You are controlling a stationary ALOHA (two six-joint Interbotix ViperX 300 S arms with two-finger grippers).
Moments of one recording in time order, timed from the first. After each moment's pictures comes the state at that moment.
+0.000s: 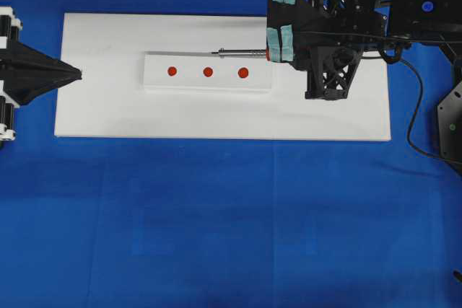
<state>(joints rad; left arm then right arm) 0.04 -0.97 1.25 0.00 -0.33 0.00 -0.20 -0.18 0.51 -0.10 0.71 0.01</state>
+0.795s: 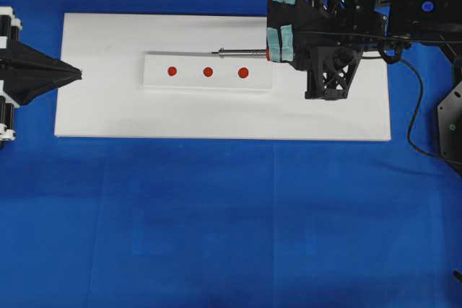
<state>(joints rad) 0.04 -0.97 1.25 0.00 -0.34 0.00 -0.20 -0.18 0.51 -0.10 0.71 0.02</state>
